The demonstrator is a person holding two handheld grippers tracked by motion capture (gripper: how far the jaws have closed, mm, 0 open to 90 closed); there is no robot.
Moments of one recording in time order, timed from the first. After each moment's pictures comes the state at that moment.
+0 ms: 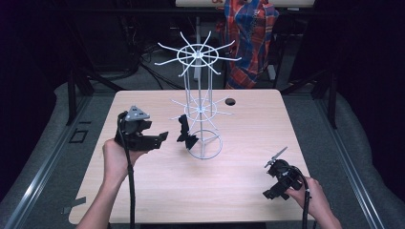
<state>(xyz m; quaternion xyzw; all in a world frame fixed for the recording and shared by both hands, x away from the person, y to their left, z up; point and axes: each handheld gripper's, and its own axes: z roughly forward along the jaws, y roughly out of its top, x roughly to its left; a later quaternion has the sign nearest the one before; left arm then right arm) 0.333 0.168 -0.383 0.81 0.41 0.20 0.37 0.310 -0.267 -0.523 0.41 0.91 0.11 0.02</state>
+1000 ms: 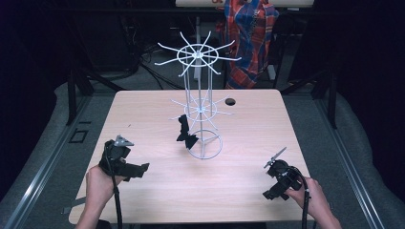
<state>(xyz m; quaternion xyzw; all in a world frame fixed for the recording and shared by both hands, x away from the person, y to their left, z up) 0.315 0.221 -0.462 0.83 0.47 0.14 0.26 0.310 -0.266 -0.524 0.40 0.91 0.10 0.01</state>
